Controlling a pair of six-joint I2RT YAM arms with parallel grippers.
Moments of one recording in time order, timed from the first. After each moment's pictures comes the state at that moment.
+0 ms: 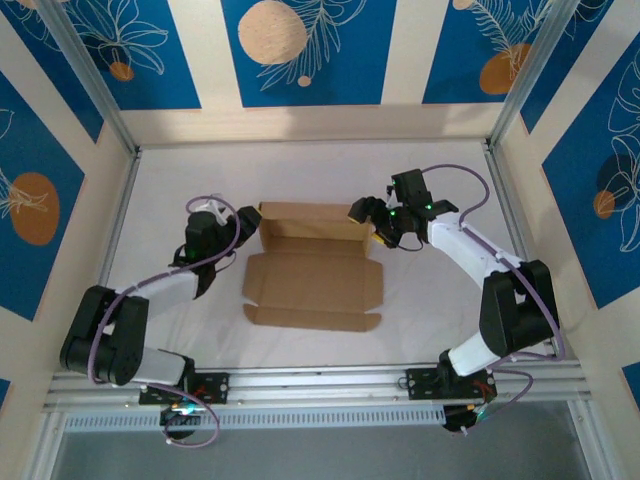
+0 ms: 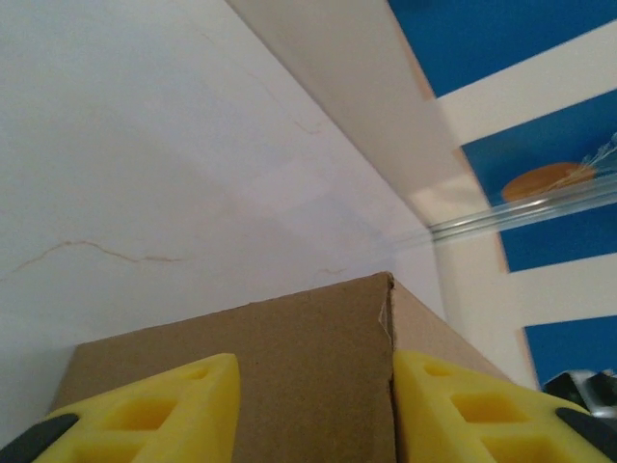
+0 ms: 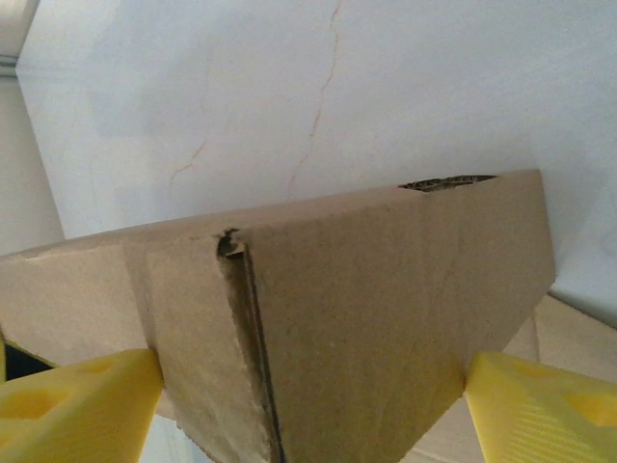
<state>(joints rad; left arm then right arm) -0.29 1.40 0.53 0.59 0.27 -1.02 0.32 1.52 1.08 -0.48 -0.41 0.87</state>
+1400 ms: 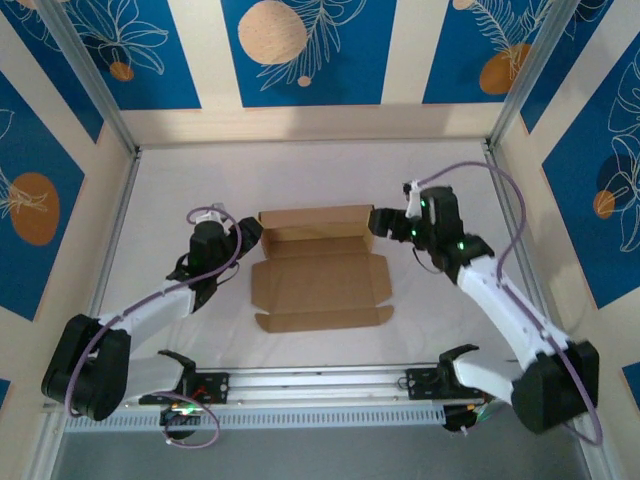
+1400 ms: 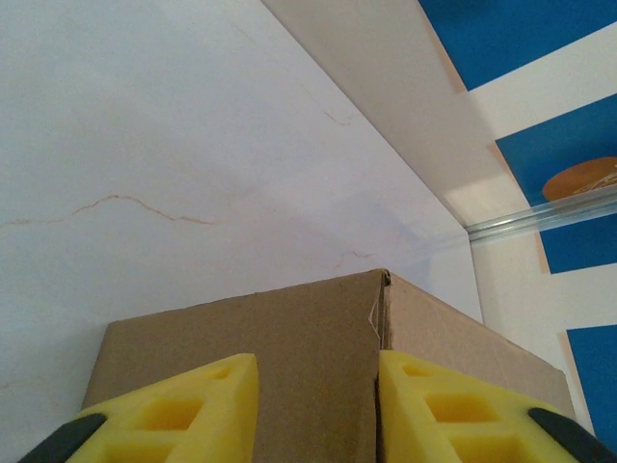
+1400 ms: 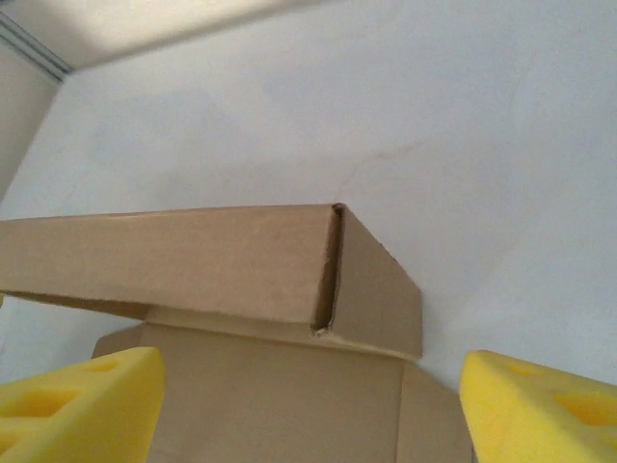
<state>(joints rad) -0.40 1.22 0.51 0.34 0.07 -0.99 0.35 1.04 0.80 -0.31 -0.16 0.36</state>
